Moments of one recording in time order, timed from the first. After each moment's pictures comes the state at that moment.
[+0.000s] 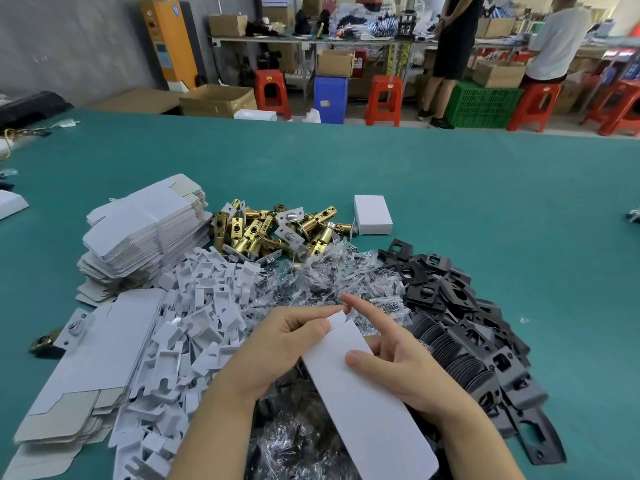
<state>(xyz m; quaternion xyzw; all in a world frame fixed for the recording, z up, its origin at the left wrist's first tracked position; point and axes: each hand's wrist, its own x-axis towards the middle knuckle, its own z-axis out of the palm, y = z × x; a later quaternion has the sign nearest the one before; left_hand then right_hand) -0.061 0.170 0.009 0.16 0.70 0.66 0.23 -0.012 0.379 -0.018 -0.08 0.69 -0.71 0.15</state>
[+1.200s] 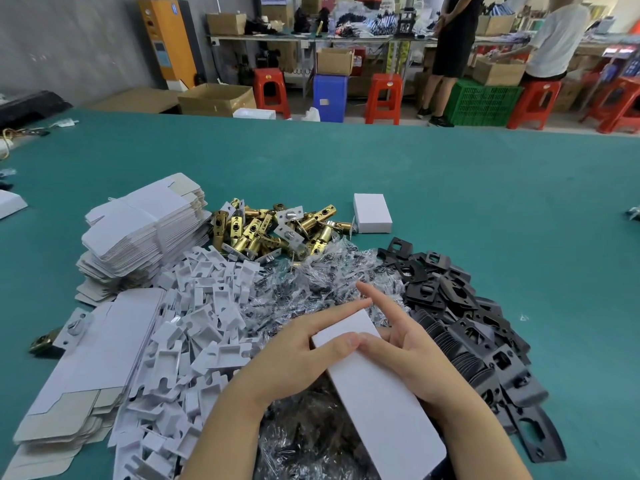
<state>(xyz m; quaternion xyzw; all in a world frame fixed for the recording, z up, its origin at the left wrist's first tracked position) -0.056 0.179 0.005 0.28 0.77 0.53 0.21 -0.014 0.386 -0.016 -0.05 0.64 -0.75 0.13</state>
